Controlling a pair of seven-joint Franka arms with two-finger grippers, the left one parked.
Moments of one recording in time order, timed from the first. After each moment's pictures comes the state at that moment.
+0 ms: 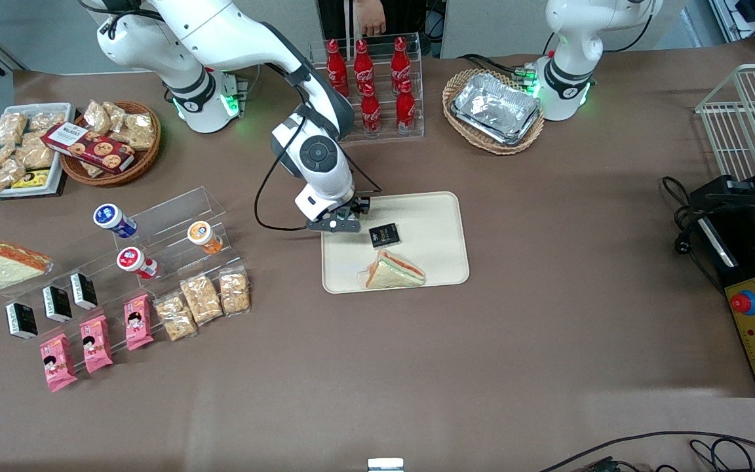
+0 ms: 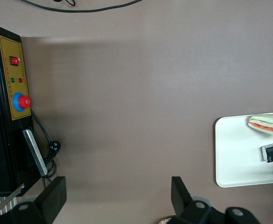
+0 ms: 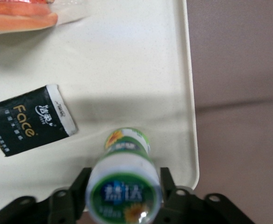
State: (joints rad) arm 0.75 0.42 0.04 -2.05 0.13 2.42 0.81
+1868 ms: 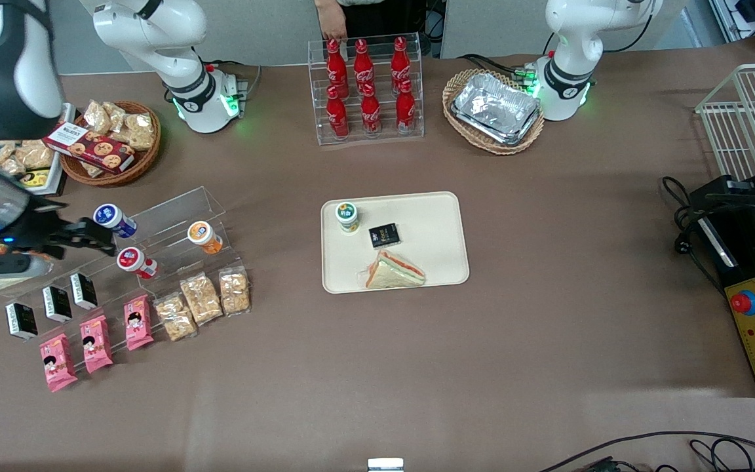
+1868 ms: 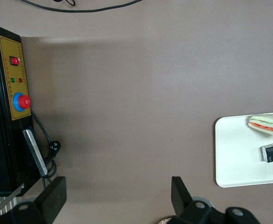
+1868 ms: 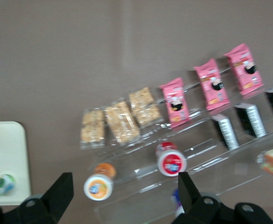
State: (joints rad) arm -0.01 0.07 0.01 -1.66 0.03 1.77 -0.02
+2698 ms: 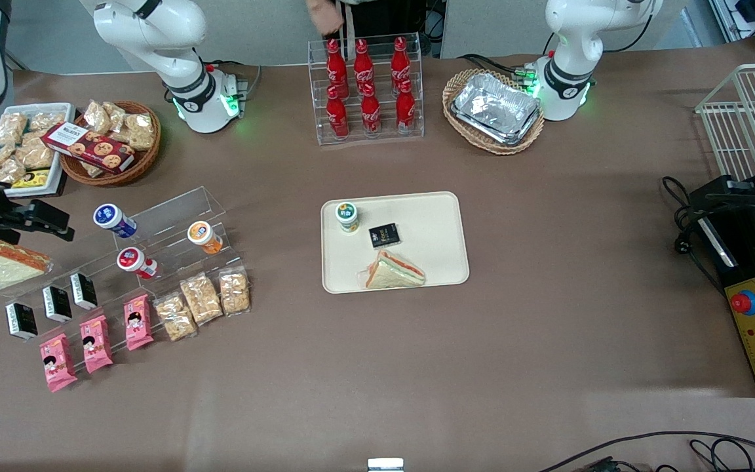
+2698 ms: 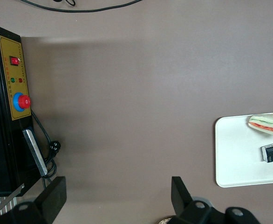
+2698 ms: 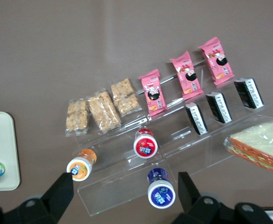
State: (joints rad) arm -0.06 0.04 -0.02 -1.60 0.02 1.66 -0.08
